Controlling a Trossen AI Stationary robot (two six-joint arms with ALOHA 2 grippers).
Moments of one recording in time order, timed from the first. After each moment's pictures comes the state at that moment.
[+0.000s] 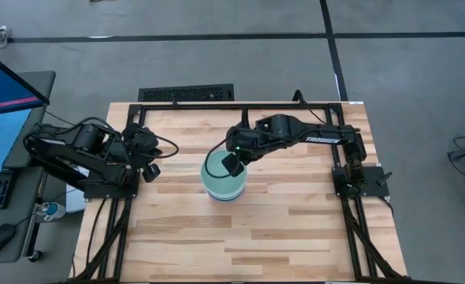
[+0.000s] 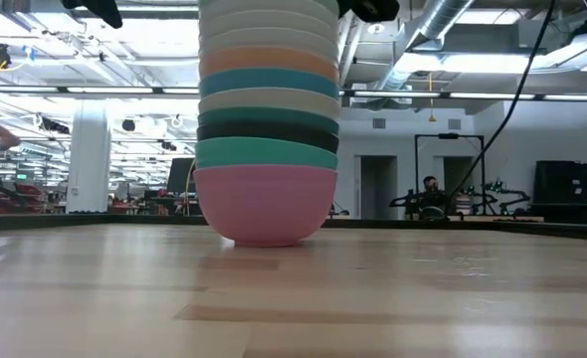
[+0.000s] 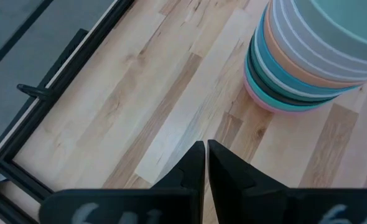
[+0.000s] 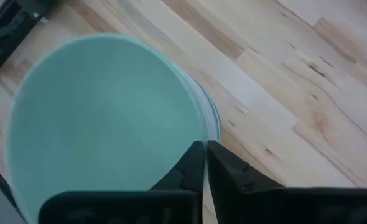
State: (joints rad) left arm -0.24 0.99 1.30 -1.38 -0.48 -0.65; right arm 0.06 1.98 2.23 -1.40 0.16 0.79
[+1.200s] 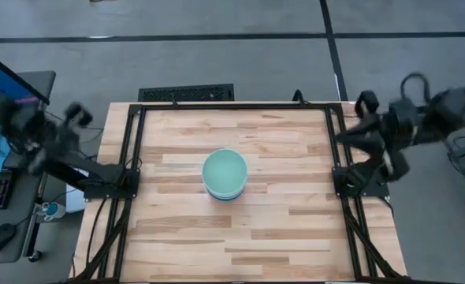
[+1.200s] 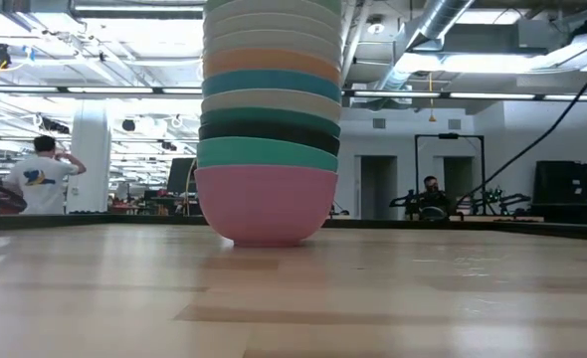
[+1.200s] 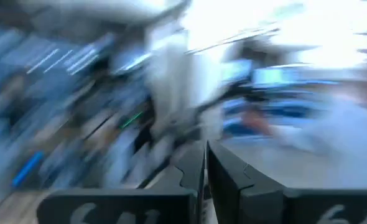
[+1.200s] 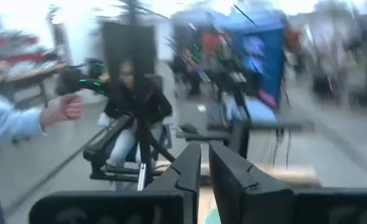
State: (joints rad) left arm -0.27 0.49 1.42 -0.71 0.09 -0.16; right arm 0.67 1.18 2.05 -0.97 0.56 0.17
